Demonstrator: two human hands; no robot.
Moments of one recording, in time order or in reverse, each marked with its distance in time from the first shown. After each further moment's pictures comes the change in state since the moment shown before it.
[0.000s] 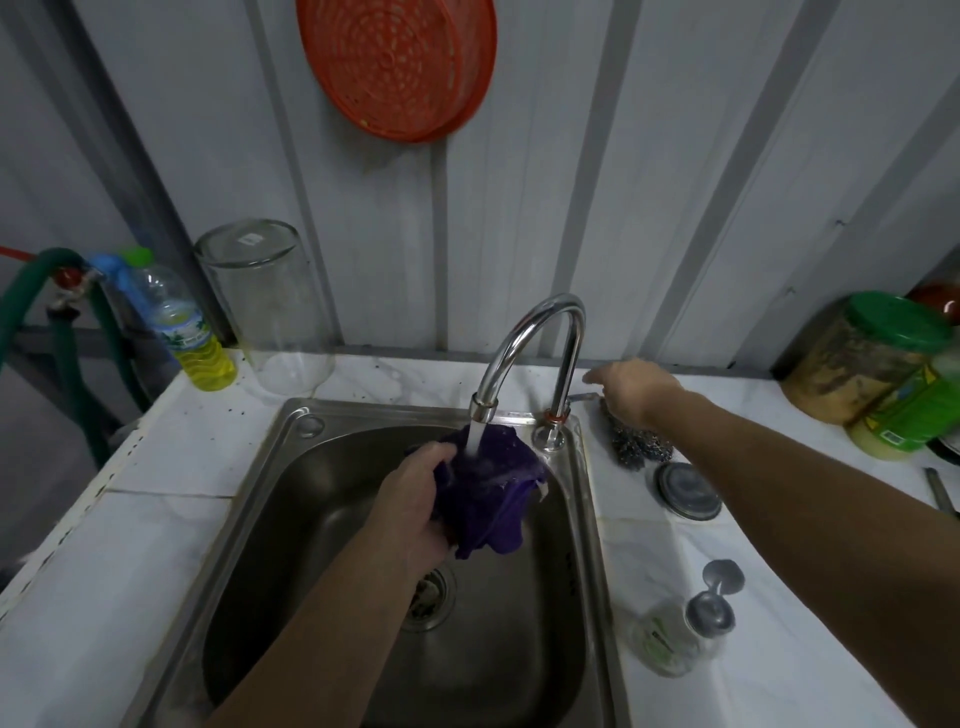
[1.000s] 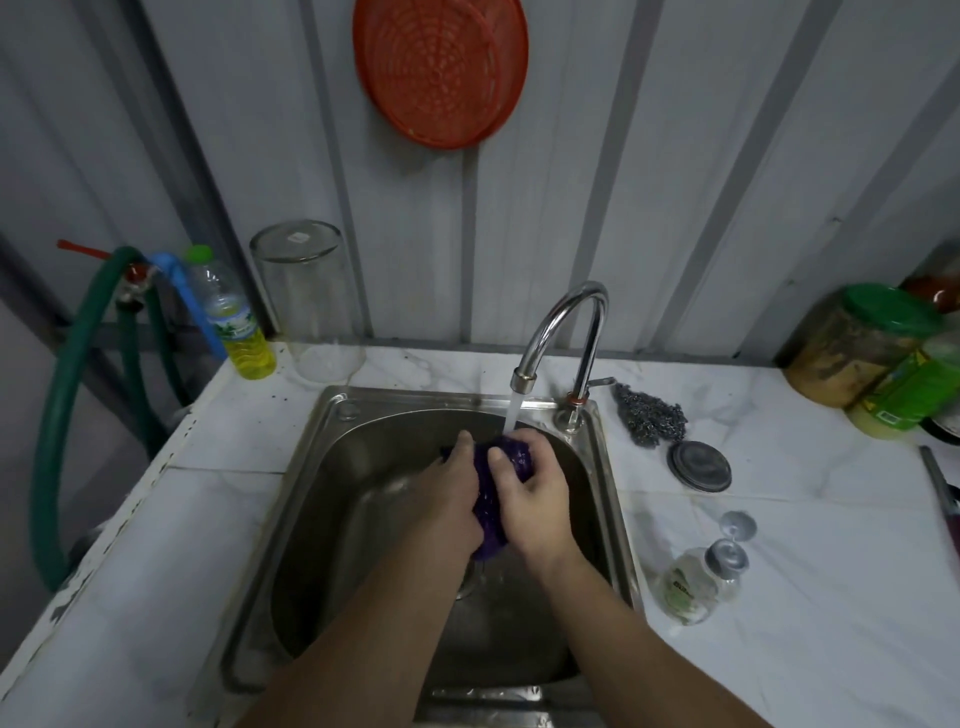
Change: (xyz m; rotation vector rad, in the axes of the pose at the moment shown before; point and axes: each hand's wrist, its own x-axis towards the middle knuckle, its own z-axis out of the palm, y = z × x) left_hand -0.012 -0.012 -0.013 0.324 0.292 0.032; right_hand -0.142 -0.211 0.060 1.597 0.386 0.148
